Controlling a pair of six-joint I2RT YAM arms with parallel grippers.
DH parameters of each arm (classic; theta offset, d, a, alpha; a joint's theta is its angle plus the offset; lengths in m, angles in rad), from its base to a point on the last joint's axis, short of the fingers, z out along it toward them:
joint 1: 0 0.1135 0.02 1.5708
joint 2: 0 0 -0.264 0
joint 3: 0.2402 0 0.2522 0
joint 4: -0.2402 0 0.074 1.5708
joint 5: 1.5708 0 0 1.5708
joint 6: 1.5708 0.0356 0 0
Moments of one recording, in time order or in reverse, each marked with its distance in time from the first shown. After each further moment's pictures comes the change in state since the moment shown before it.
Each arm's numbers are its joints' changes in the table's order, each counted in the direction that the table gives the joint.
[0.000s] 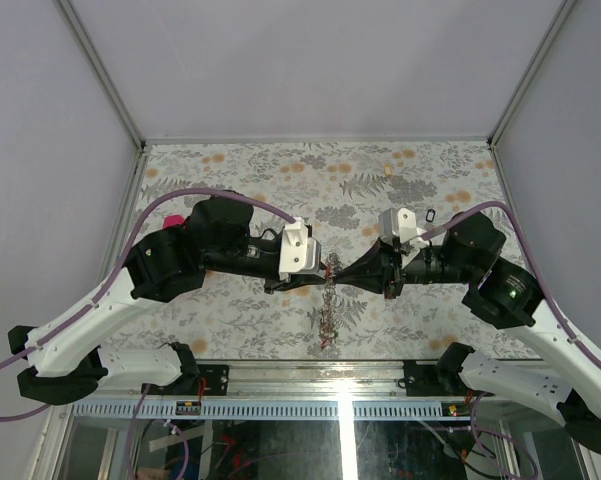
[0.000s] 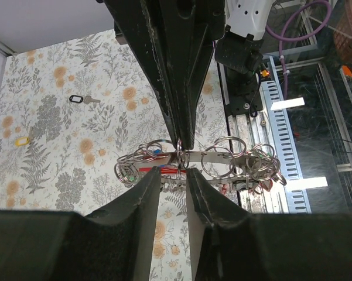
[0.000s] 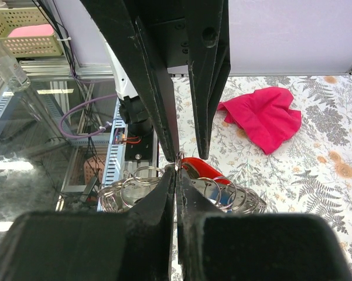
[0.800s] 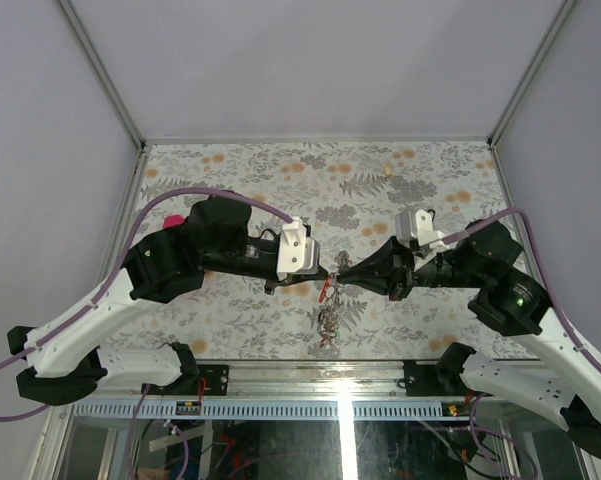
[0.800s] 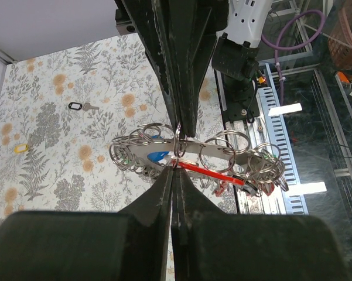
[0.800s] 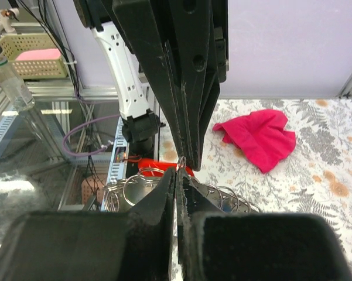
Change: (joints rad) left arm 0.000 0.005 -0.005 0.024 0.020 -0.006; right arm 0.000 0.048 -0.025 0.078 0.001 0.051
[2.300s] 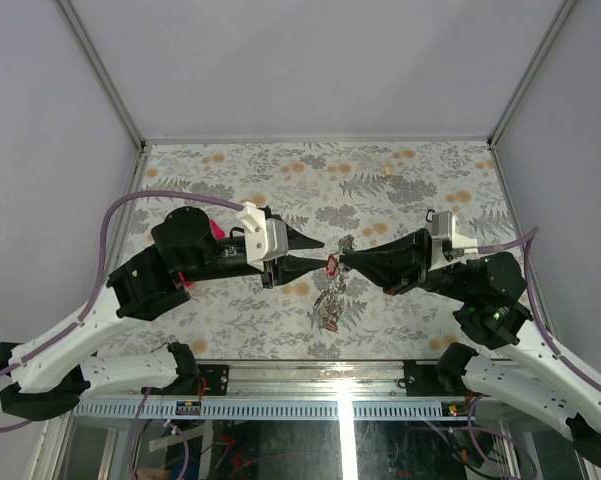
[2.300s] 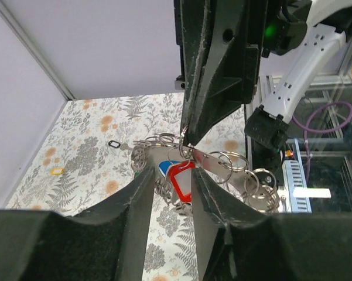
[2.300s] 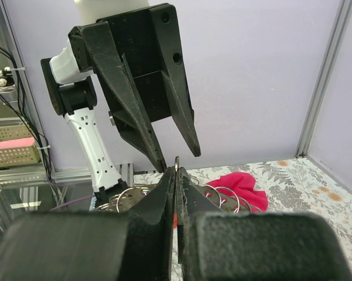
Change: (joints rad) left arm -0.001 0.154 -0.197 0.370 -0.129 -0.189; right arm 0.000 0.126 -0.325 0.630 0.195 0.235
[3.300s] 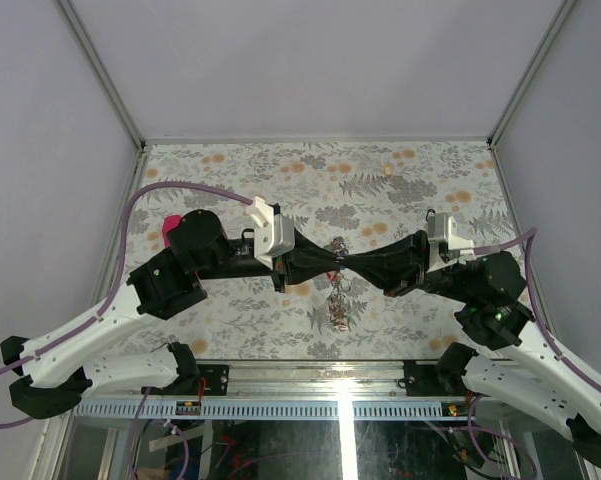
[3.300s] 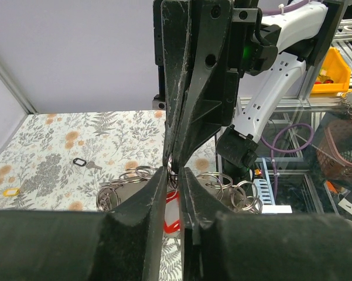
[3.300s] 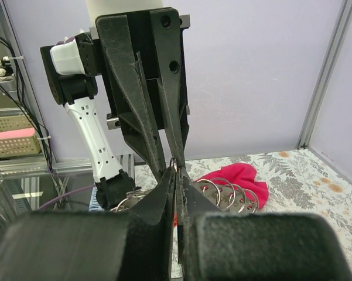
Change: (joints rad) left arm 0.000 -0.010 -0.122 0.229 0.092 -0.167; right arm 0.000 0.008 0.009 -0.061 -0.014 -0.025
